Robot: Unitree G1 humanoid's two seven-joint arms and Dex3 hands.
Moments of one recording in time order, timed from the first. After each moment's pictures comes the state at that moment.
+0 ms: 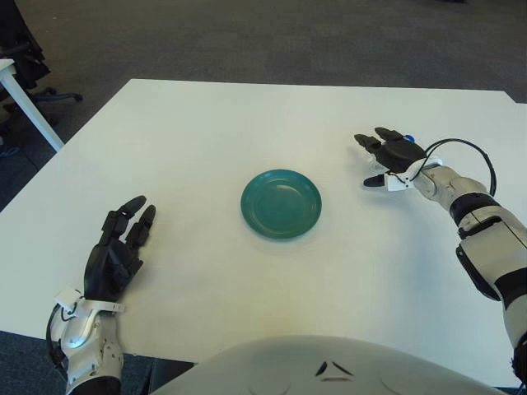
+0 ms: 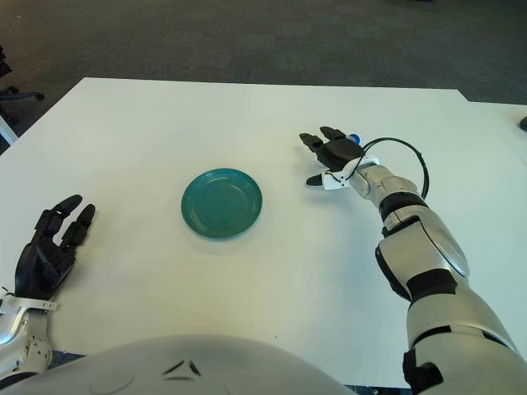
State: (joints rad) left arm 0.31 0.20 0.40 0.31 -0.51 -0.52 -0.63; right arm -0.84 -0.57 0.60 1.27 -0.85 -0.57 -0.28
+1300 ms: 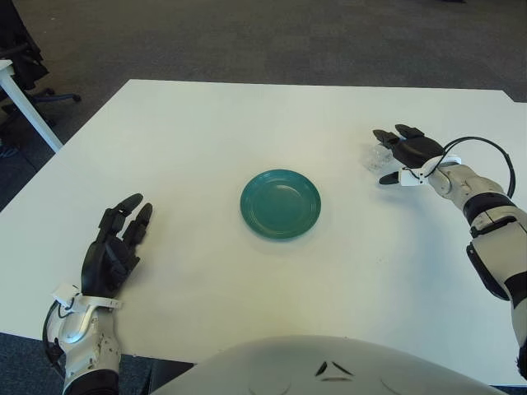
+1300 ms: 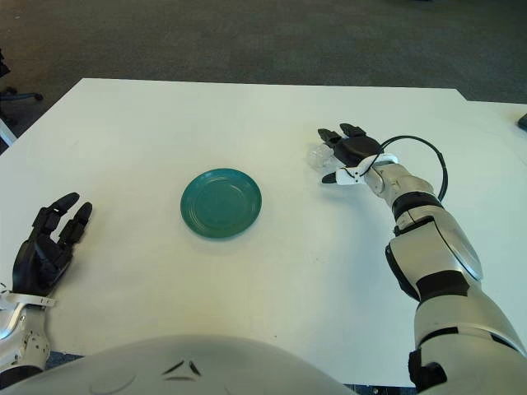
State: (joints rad) left arm 0.27 0.22 0.42 0.36 -0.51 -0.52 -0.65; right arm -0.84 -0.61 0.56 1.28 -0.83 -0.53 -0.24
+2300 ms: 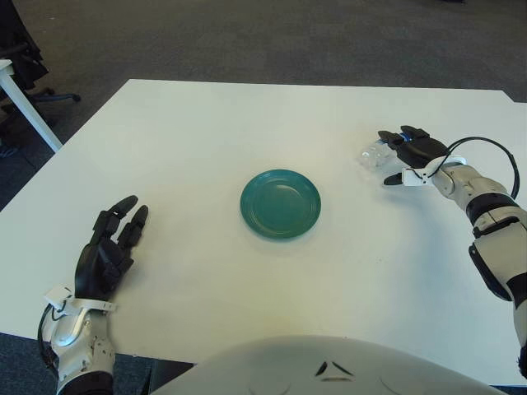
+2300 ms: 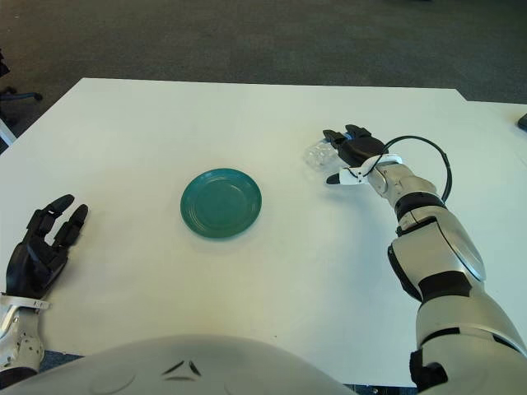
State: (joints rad) left arm 0.28 0.23 0.44 0.37 -0.54 -0.50 -0.68; right arm -0.83 -0.62 0.56 1.28 -0.83 -0.50 -0.22
